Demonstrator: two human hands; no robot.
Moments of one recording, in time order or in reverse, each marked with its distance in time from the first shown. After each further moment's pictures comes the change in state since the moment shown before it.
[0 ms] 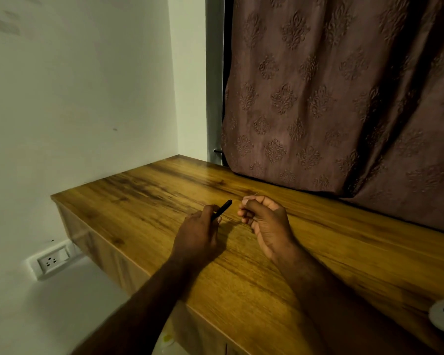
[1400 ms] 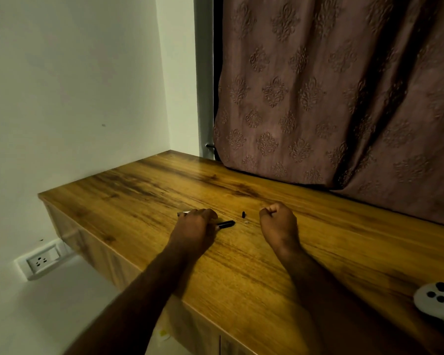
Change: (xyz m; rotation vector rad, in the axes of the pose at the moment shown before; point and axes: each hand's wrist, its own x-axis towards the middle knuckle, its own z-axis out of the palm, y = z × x) left_hand 0.011 -0.024 0.016 0.185 -0.325 -0.012; right_hand 0.016 0.021 -0.050 -0.949 0.412 -0.061
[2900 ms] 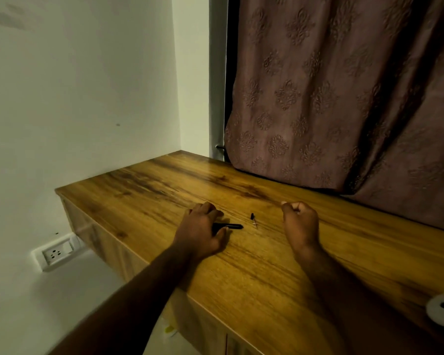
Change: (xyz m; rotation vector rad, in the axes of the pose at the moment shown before) left_hand -0.007 -0.003 -0.007 0.113 0.059 0.023; right_hand 0.011 0.005 -0.014 0.388 0.044 0.004
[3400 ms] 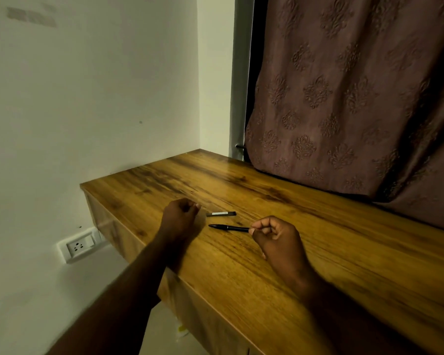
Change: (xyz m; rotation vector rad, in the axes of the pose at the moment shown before) left_hand 0.001 -0.073 -0.019 -0.625 0.181 -0.591; right_hand -0.065 -0.011 0.043 -0.009 -0.469 -0.140
